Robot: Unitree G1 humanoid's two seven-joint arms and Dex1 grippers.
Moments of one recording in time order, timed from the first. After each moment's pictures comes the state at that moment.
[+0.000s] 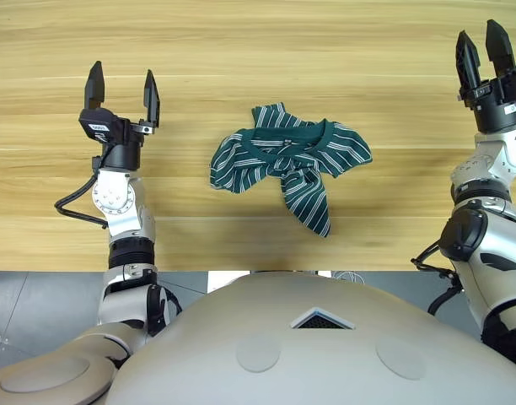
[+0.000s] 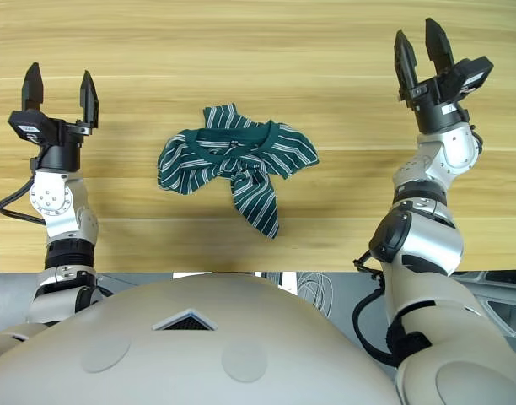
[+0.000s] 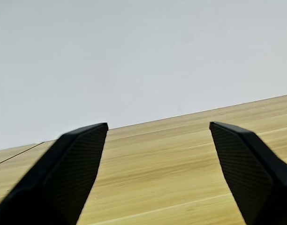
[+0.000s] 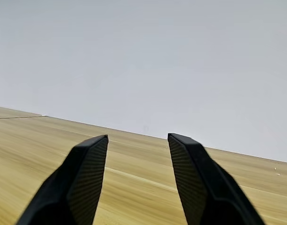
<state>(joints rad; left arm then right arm) 0.00 0.25 0.20 0.42 -0.22 -0.75 -0.37 -0.50 -0.45 -0.43 1.13 0.49 -0.75 1.12</state>
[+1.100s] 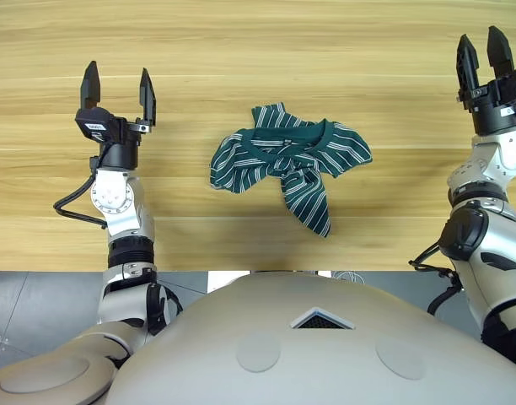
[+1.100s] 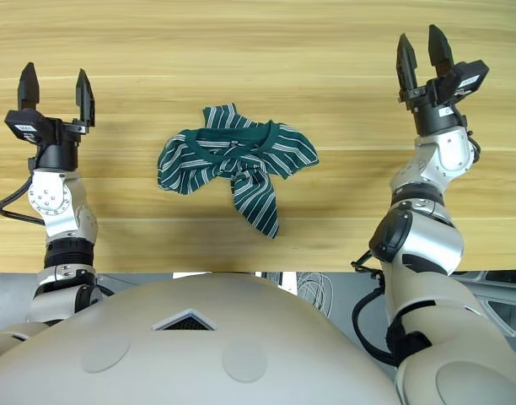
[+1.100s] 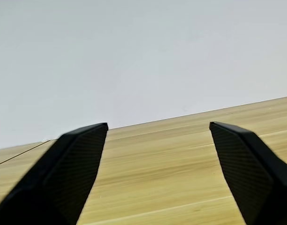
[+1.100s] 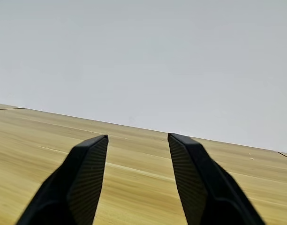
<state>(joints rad) -0.01 0.25 0.21 0.43 -0.22 -0.75 -0.35 -0.50 -0.44 -0.45 1.20 0.42 -0.81 0.99</state>
